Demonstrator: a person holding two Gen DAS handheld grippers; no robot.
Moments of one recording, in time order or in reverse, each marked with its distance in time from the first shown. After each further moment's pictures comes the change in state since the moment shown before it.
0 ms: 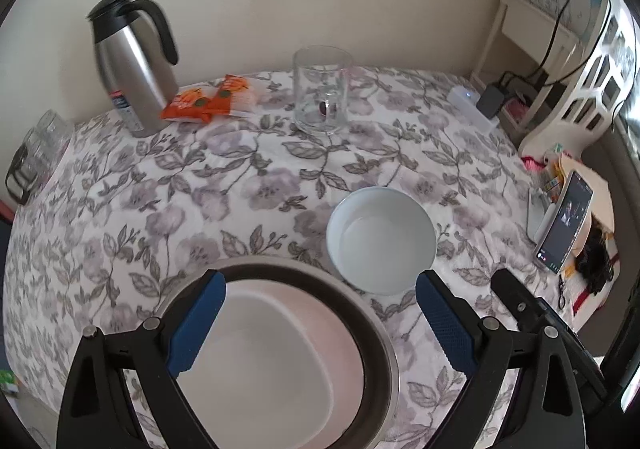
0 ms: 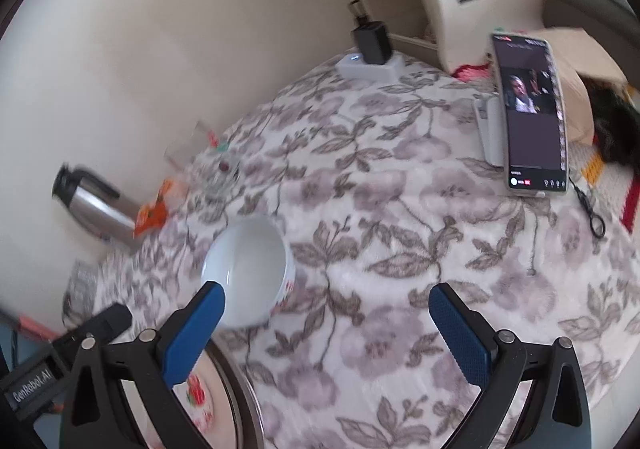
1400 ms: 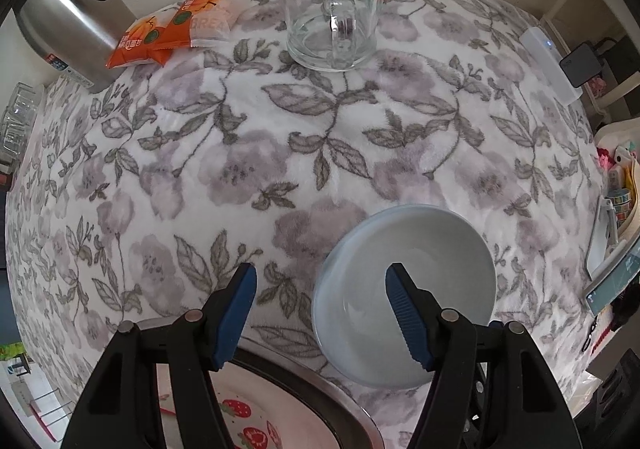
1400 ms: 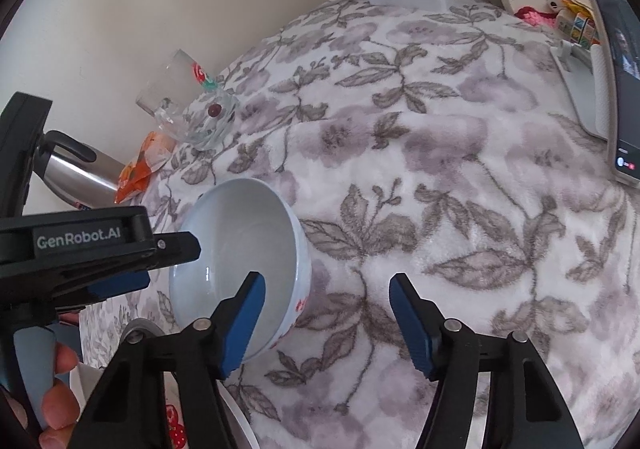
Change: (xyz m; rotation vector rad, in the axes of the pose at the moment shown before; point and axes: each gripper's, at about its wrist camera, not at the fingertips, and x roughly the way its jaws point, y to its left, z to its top) left arm 0.130 -0.013 0.058 -0.065 0.354 0.087; right arm 0.101 0.024 -0.002 -0.076 0.203 0.025
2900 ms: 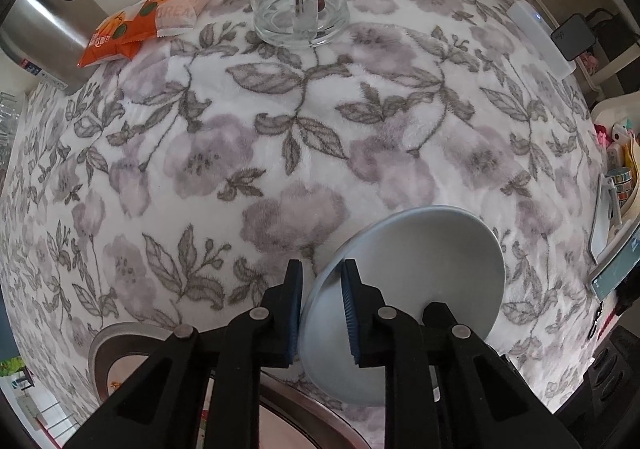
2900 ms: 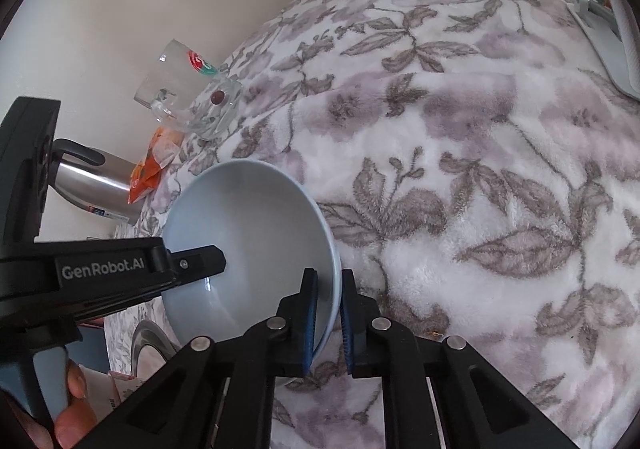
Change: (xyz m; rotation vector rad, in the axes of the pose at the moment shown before) left arm 0.038 -0.029 0.000 0.050 0.030 -0.031; right arm 0.020 -0.007 -0.004 0.059 0.049 0.104
